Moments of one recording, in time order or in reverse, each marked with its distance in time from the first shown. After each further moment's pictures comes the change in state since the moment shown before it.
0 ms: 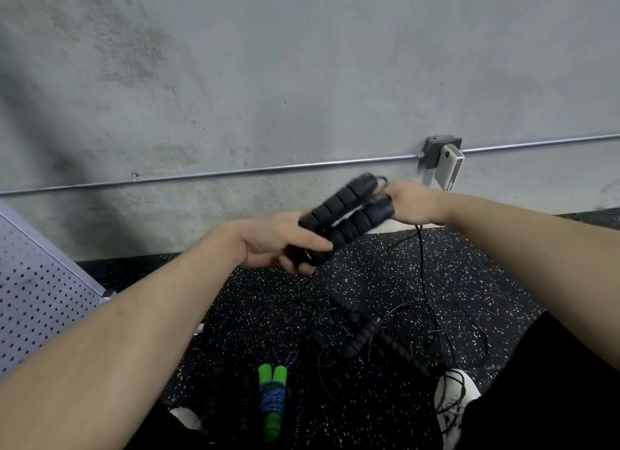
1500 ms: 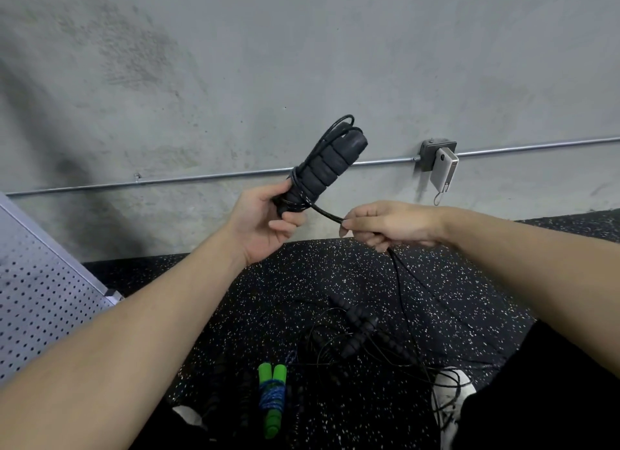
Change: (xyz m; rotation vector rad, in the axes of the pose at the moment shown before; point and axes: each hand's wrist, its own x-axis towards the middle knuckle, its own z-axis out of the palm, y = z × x) left_hand -0.009 0.003 0.001 -0.844 0.261 0.291; right_hand -0.026 -0.028 0.022 0.461 -0.329 0.006
